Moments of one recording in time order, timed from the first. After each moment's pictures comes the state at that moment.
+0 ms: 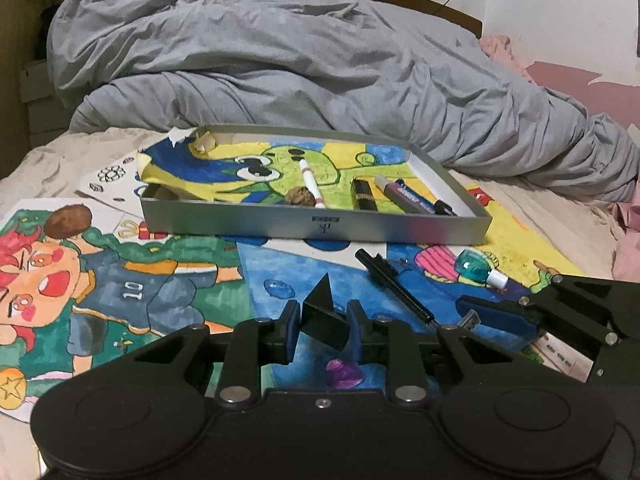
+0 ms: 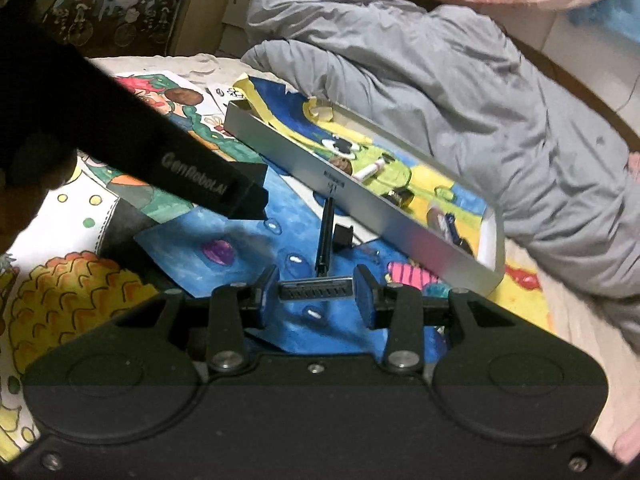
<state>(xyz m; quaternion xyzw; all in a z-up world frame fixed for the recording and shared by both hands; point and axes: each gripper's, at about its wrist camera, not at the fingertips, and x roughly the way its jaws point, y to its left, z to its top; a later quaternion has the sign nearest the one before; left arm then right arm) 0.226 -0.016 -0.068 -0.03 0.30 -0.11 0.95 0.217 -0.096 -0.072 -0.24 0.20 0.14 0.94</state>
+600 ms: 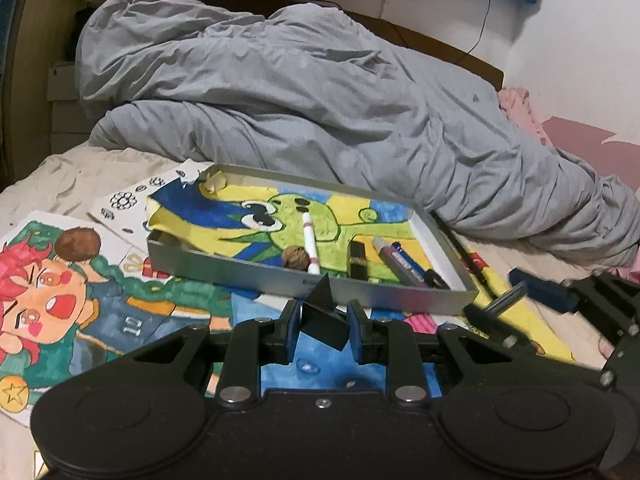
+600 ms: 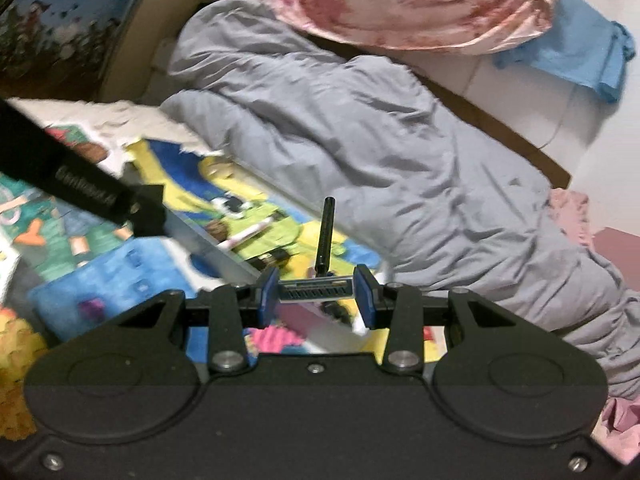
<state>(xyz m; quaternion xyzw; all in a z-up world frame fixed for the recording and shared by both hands) 0.227 -0.027 -0.032 -0.08 0.25 -0.08 0.96 0.222 -0.136 -0.023 -0.24 0.10 0.04 0.96</state>
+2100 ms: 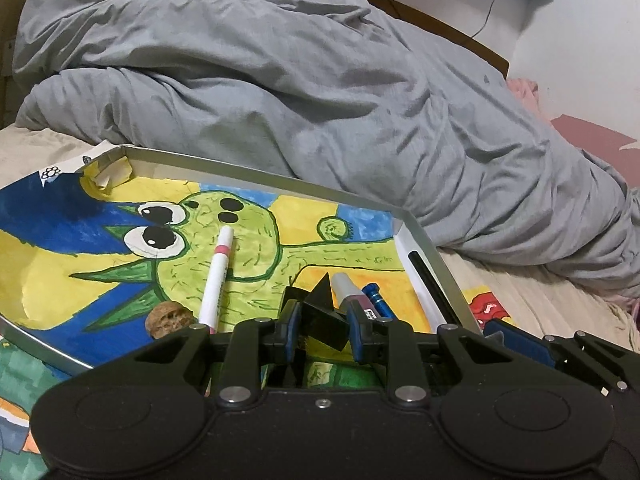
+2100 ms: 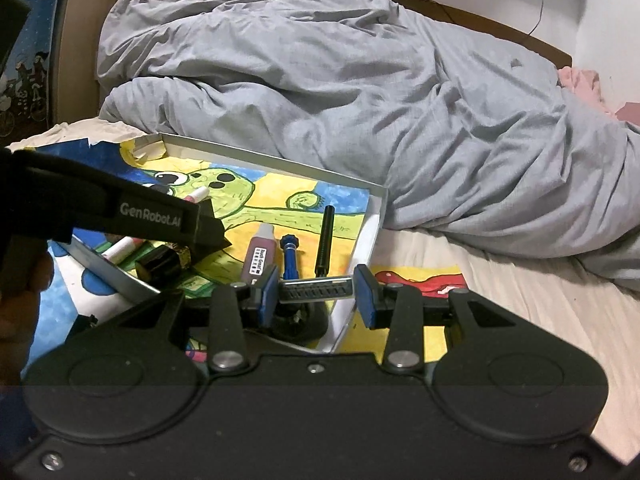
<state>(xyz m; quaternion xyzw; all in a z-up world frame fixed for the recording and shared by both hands) 0.388 -0.098 -0.074 -0.11 0.27 -0.11 0.95 0.364 -0.219 -0.075 -0.10 0.19 0.03 0.98</state>
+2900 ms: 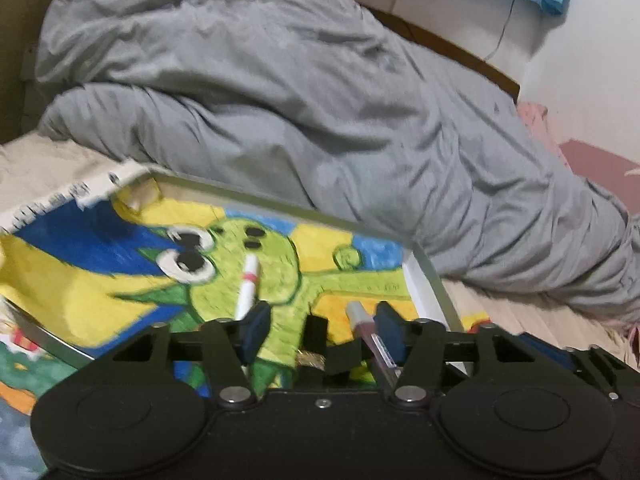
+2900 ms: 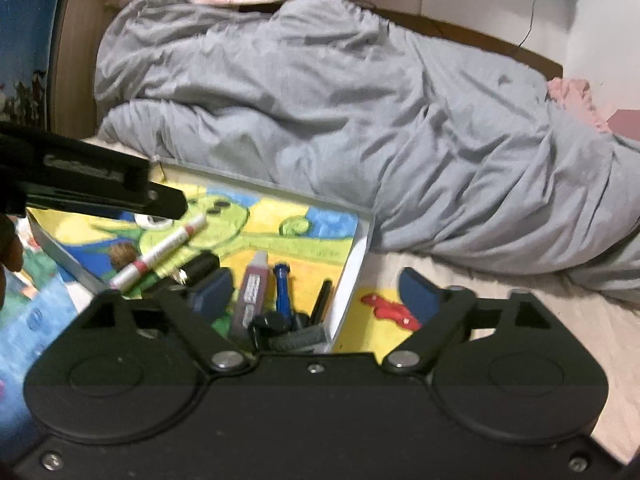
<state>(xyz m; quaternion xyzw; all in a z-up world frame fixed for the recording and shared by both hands) 0.368 -0.077 -0.042 -0.12 0.24 -0.08 0.96 0.343 -0.220 -0.047 -0.09 0.16 0.03 0.98</state>
